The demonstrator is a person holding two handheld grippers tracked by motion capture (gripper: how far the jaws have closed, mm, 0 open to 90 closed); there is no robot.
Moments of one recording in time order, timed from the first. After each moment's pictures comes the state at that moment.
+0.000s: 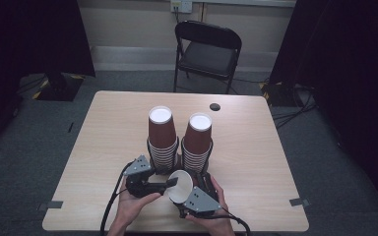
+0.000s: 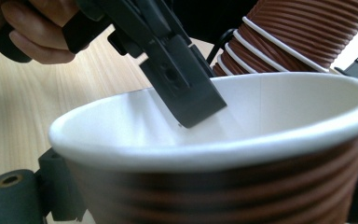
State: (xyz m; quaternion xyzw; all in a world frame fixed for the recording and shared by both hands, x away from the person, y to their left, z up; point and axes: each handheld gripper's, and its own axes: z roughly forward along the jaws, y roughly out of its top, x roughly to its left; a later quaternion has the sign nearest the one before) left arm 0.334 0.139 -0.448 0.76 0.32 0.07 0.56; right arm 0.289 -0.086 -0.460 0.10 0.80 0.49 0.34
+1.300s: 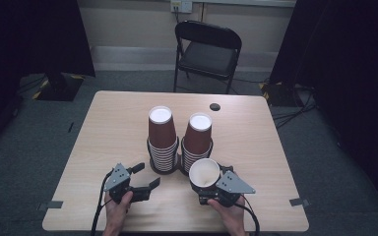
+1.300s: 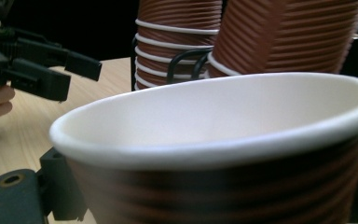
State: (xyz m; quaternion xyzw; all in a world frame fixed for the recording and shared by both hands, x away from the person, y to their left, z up) left arm 0.317 0.184 -0.478 0.71 0.35 0.19 0.58; right arm 0.314 -0.147 -0.459 0.26 0.73 0.57 0.28
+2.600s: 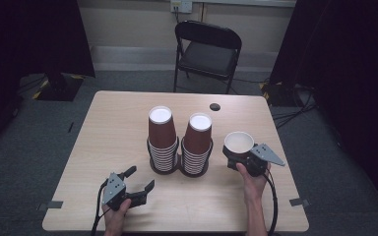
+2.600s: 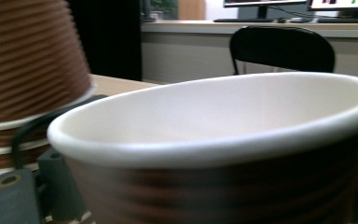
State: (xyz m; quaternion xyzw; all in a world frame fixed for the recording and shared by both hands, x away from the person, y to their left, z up) left arm 0.301 0.190 -0.498 0.67 0.36 0.27 0.59; right arm 0.393 -0.226 -0.452 0.40 0.64 0.56 0.33
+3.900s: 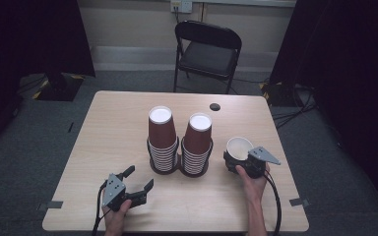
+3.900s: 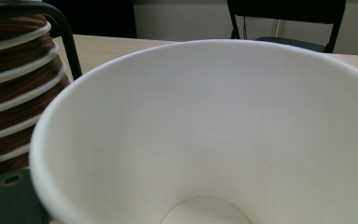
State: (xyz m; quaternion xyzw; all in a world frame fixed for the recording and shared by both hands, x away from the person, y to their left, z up) left arm 0.298 0.188 -0.498 0.66 0.37 0.29 0.58; right arm 0.401 -0.238 -0.486 0.44 0.67 0.52 0.29
